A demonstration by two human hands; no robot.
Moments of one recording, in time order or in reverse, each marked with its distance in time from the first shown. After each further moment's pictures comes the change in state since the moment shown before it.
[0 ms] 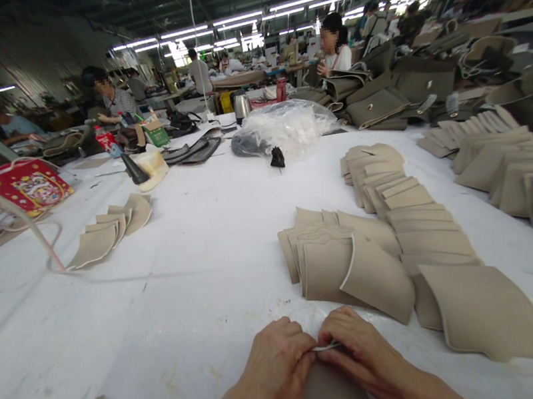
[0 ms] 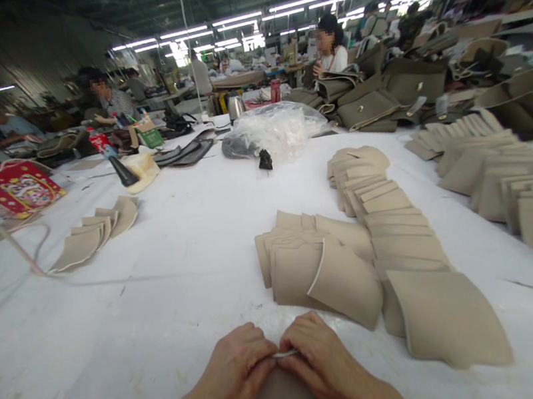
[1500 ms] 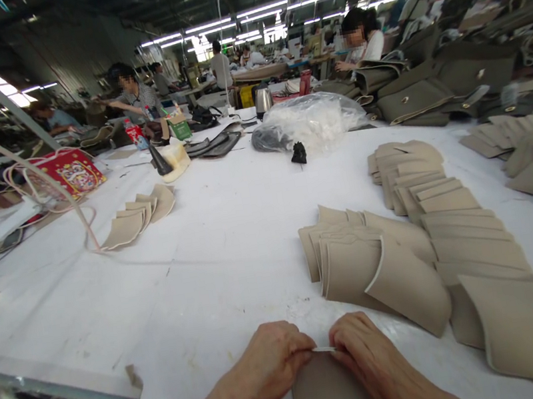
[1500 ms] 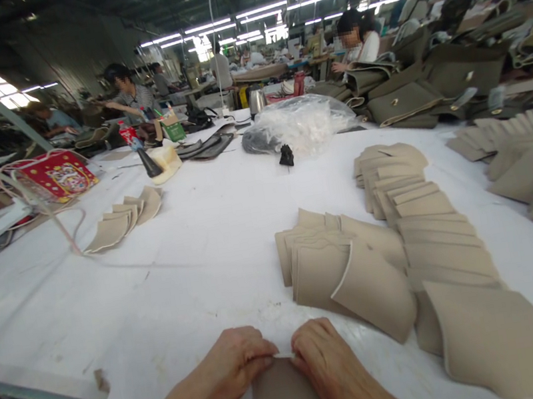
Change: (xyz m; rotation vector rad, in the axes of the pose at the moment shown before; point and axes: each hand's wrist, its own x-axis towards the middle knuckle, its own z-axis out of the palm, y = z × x) left_hand -0.018 -0.017 -0.026 -0.010 -0.097 -0.102; right_hand 0.006 0.010 0.030 -0.230 0.042 -0.178
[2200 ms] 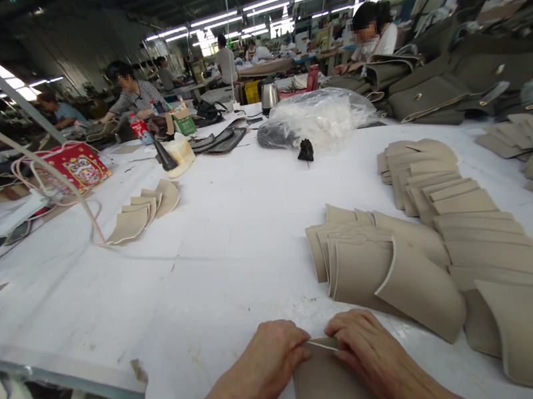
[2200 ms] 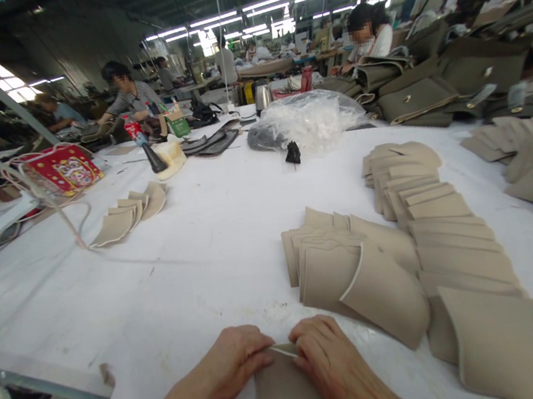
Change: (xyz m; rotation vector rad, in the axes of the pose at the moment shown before) left_hand -0.004 -0.010 -0.001 -0.006 -0.006 -0.091; right_hand 0.007 0.000 -0.002 0.041 0.007 -0.064
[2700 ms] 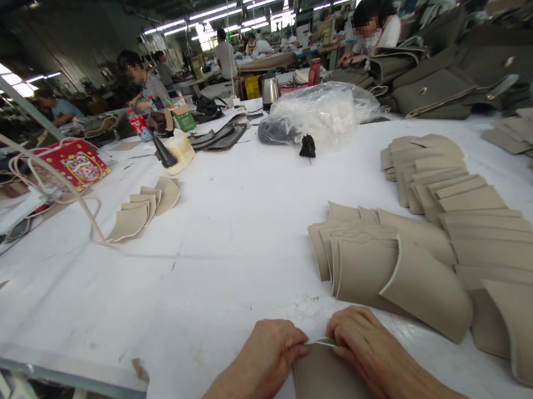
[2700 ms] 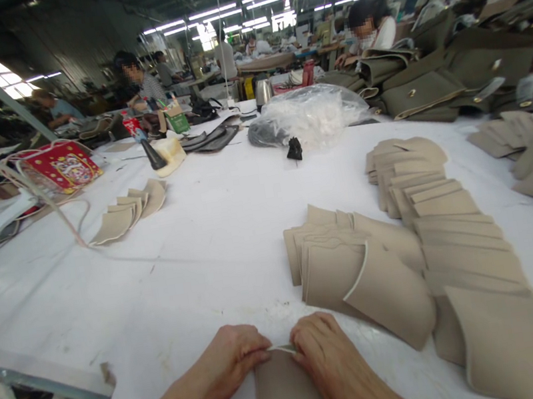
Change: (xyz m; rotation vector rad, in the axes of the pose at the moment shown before) left_hand -0.001 -0.012 -0.001 -0.095 0.014 0.008; right_hand 0.010 -0.003 0.003 0.011 -0.084 0.089
